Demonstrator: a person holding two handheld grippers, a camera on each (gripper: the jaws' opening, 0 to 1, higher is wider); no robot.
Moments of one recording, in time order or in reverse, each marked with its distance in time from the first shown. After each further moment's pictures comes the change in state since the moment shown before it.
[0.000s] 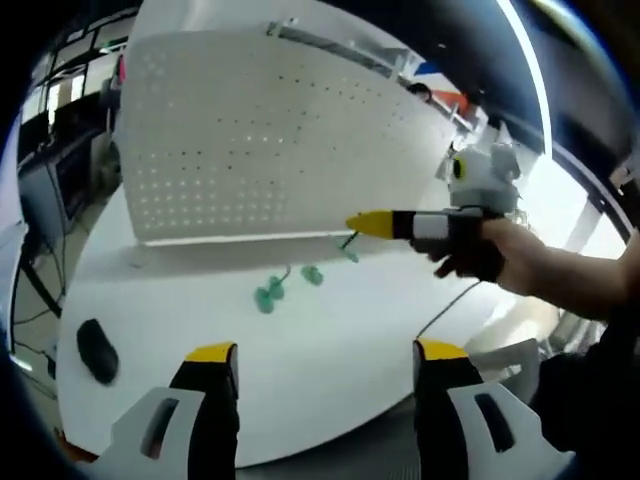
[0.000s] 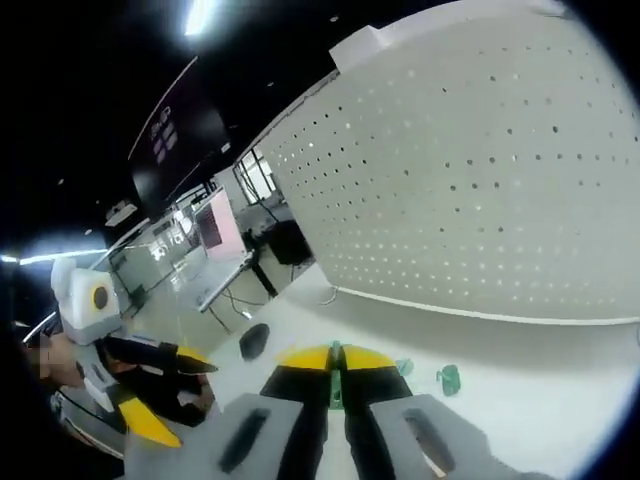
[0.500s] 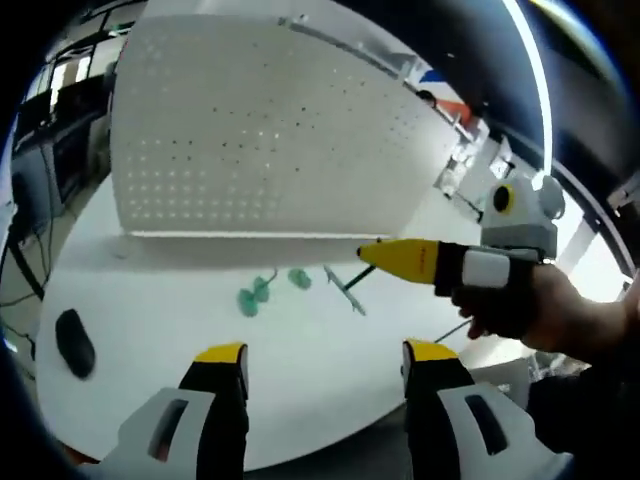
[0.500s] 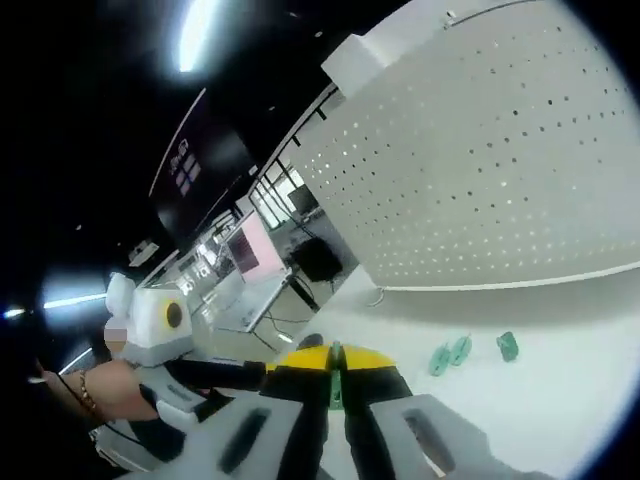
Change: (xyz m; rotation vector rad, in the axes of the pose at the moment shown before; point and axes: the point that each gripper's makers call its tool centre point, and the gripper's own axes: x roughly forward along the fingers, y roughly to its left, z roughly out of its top) left arm 0.018 -0.010 0.008 -0.094 -0.021 -0.062; right arm -0.015 0.059 -0.010 0.138 -0.066 0.110
